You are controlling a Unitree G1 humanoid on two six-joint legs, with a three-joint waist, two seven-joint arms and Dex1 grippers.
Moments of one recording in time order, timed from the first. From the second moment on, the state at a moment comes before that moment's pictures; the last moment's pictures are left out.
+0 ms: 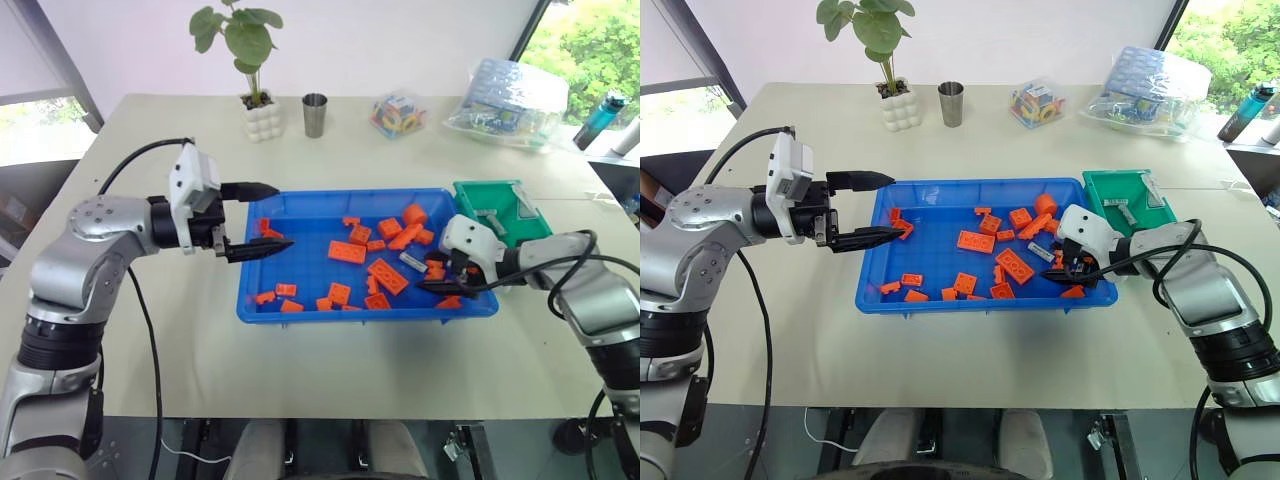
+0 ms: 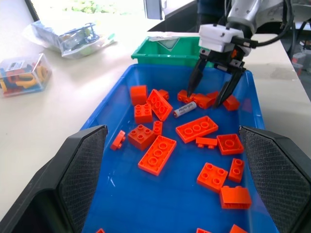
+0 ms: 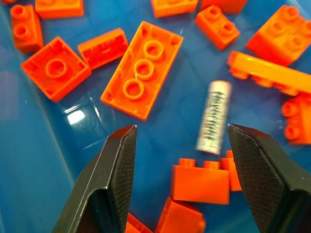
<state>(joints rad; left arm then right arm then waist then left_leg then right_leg) -0.56 0.74 0.04 -0.20 -0.59 0.53 -1.11 -0.43 -0.90 0.15 -0.12 0.14 0.60 1.09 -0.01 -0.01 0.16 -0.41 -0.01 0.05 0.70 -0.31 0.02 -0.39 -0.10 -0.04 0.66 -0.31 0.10</state>
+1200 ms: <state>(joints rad) -0.55 0.74 0.04 -0.21 -0.58 0.53 -1.10 -0.66 -0.89 -0.05 -0.02 0.20 0.76 0.97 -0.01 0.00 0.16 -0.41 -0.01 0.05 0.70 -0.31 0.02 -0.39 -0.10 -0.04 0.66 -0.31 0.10</state>
